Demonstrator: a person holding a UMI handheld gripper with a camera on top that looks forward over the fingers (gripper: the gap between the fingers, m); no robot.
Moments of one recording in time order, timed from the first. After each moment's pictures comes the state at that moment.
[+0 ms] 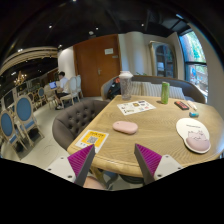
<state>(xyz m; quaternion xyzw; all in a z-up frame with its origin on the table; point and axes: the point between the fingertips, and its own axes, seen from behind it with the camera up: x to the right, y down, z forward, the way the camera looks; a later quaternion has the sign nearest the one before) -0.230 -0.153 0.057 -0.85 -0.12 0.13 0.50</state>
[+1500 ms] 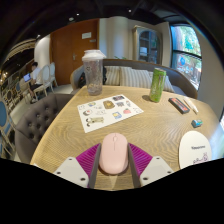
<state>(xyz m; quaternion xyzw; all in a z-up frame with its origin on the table) -0.179 0.077 -0.015 -0.90 -0.05 0.03 0.44</state>
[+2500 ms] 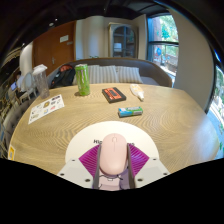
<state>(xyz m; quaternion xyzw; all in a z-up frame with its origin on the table) 0.119 0.041 -0.012 -0.90 0.02 0.00 0.43</state>
